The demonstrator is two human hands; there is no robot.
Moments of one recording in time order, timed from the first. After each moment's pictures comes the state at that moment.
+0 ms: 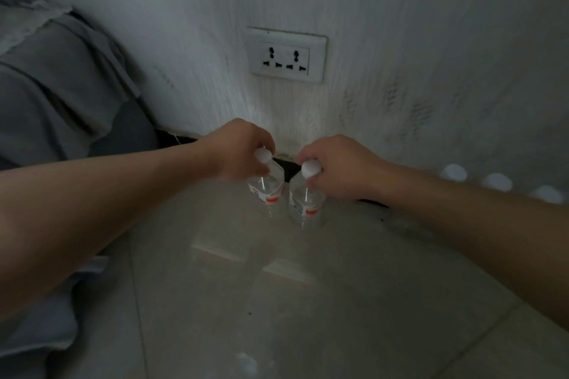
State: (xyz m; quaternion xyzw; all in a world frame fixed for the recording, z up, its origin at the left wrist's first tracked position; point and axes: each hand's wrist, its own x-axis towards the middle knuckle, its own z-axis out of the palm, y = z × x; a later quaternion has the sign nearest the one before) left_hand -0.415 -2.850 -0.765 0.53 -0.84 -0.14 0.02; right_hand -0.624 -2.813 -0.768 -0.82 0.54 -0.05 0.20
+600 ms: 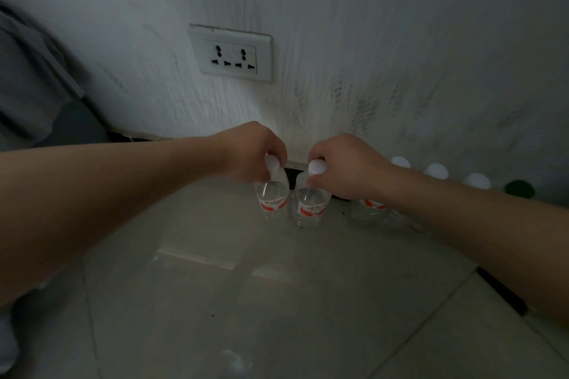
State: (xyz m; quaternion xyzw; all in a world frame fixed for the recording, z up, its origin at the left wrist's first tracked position) left_hand -0.492 -2.845 -0.760 0.43 -0.88 -0.20 -0.03; right_hand -0.692 -2.793 -0.766 -0.78 0.61 -0.05 0.16
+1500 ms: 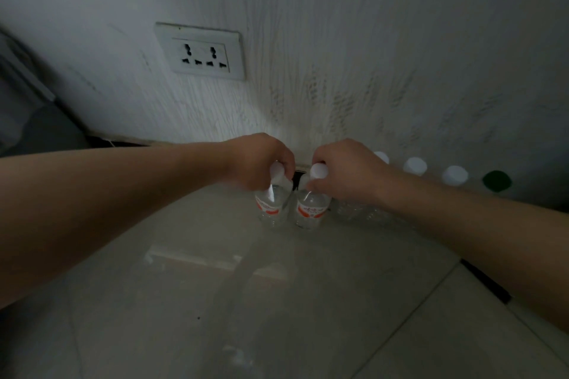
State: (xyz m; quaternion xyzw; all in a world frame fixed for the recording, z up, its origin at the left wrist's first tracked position) left_hand -0.532 -2.839 -0.768 0.38 -0.89 -0.23 -0.08; right_hand -0.726 -2.785 -0.782 -0.76 0.63 -0.05 0.16
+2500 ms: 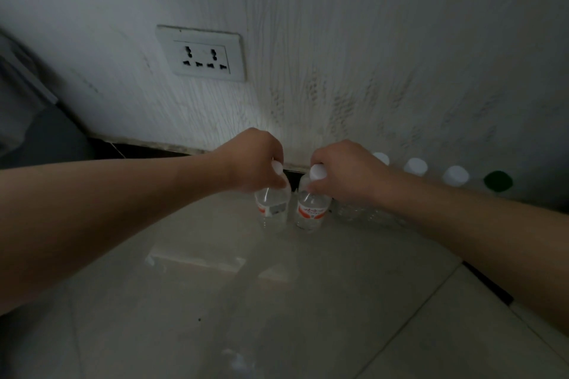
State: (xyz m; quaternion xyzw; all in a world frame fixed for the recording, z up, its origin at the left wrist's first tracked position) left_hand -0.534 -2.828 -0.769 0.49 -0.86 -0.18 0.01; right_hand -0.727 -2.788 -0.785 -0.78 0.61 -0.04 0.15
